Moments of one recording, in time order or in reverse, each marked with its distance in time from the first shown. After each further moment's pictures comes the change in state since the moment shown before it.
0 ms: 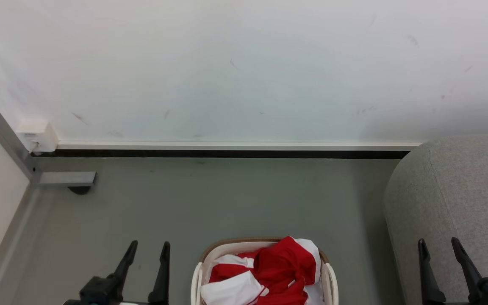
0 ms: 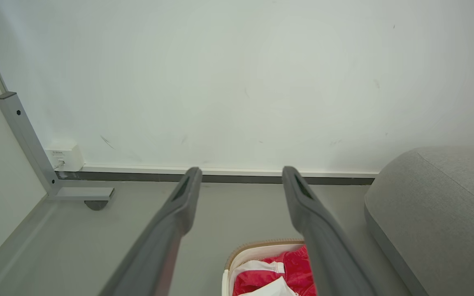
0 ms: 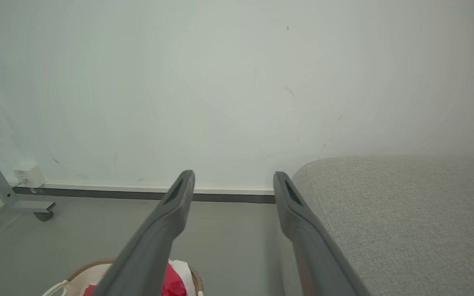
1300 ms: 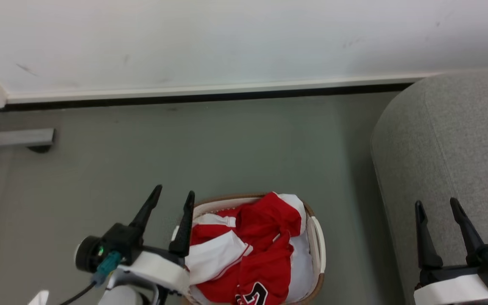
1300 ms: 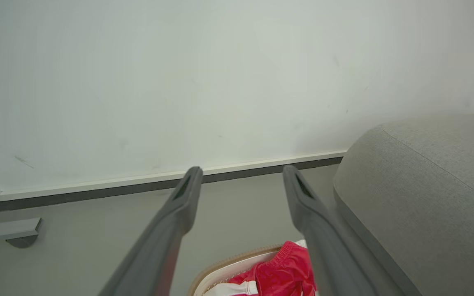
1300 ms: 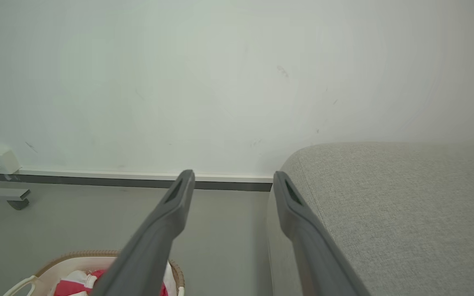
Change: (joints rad) left arm -0.190 -0.003 -0.049 0.035 0.058 -0.054 -0.014; right arm -0.096 0.000 0.020 -0.035 -0.037 0.000 -0.016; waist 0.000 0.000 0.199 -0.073
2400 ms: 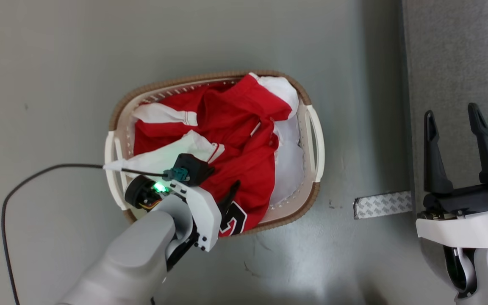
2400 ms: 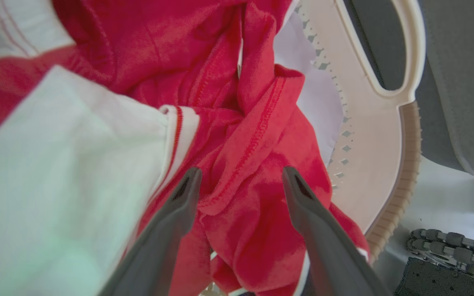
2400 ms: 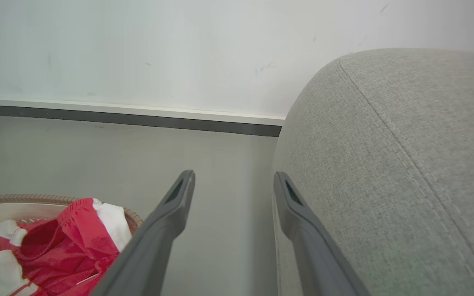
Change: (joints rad) left arm -0.622 0.132 -0.807 0.613 -0.556 -0.015 0.160; right arm -0.234 0.000 0.035 -0.174 -0.026 0.000 0.000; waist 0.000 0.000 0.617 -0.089
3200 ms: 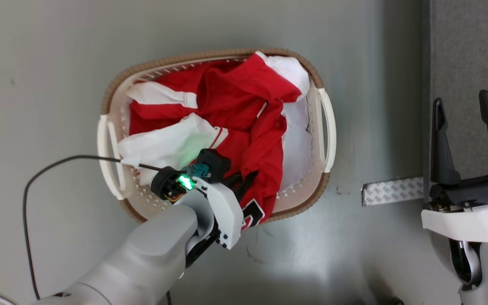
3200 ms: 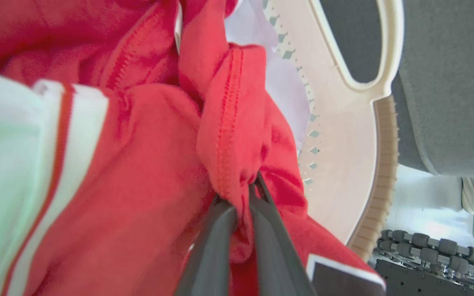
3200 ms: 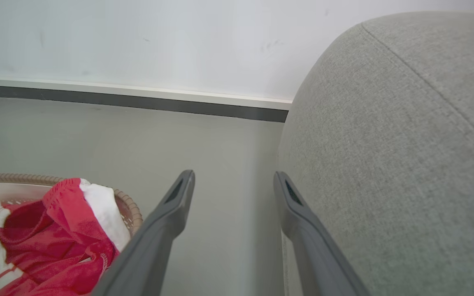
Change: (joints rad) left arm -0.124 -0.023 -0.320 0.016 -0.267 0.000 -0.123; right arm -0.025 0.002 -0.018 -0.028 -0.023 0.000 0.000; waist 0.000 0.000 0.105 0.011
